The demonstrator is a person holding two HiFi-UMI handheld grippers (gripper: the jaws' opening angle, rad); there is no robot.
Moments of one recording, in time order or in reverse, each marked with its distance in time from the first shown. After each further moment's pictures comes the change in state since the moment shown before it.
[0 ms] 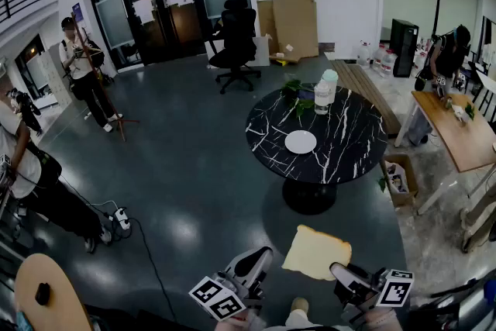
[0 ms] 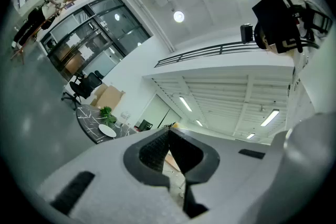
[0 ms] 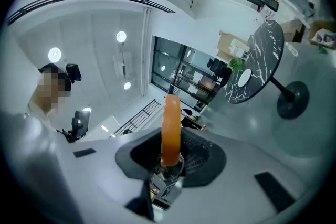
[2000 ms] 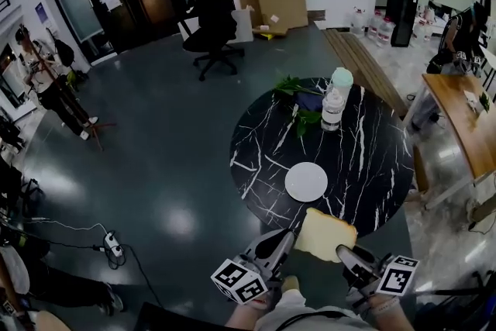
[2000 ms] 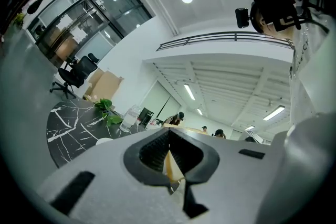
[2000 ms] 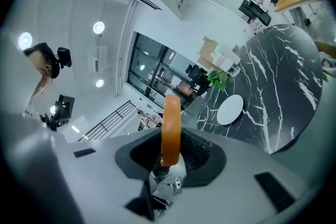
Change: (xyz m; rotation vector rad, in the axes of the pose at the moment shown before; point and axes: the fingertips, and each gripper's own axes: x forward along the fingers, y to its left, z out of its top) left arm 0.292 0.260 0.013 -0.011 0.163 -0.060; right arm 0.199 -0.242 0.210 -0.015 -0.011 -0.261
